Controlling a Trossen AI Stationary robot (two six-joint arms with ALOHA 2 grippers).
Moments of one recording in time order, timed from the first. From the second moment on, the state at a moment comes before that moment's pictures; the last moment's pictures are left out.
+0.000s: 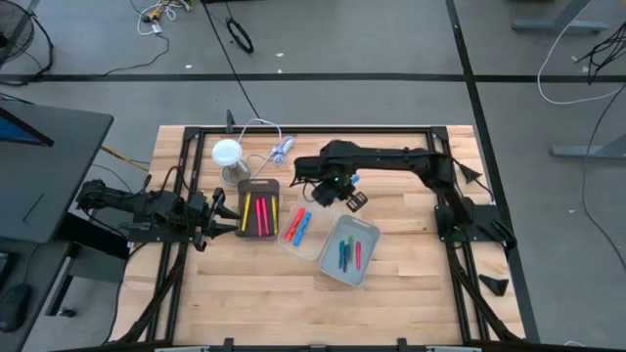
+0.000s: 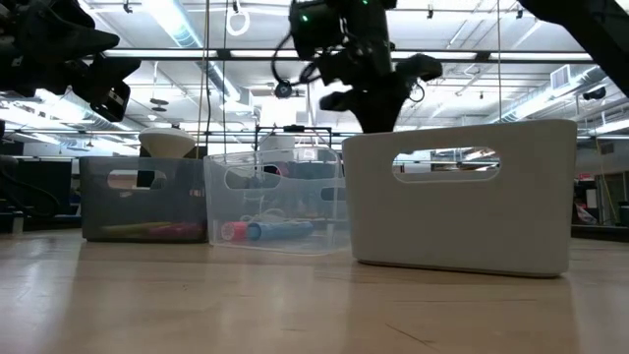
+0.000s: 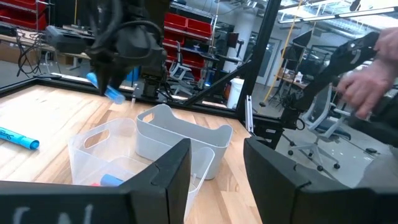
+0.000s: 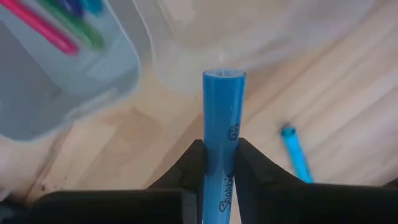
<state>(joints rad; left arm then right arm) -0.25 0.01 0.01 0.08 -0.11 -0.25 -0.12 2.14 2.03 -1.55 0.06 -0.82</state>
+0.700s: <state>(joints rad) -0.25 0.01 0.01 0.08 -0.11 -0.25 0.09 2.17 2.17 -1.37 0.01 -0.91</state>
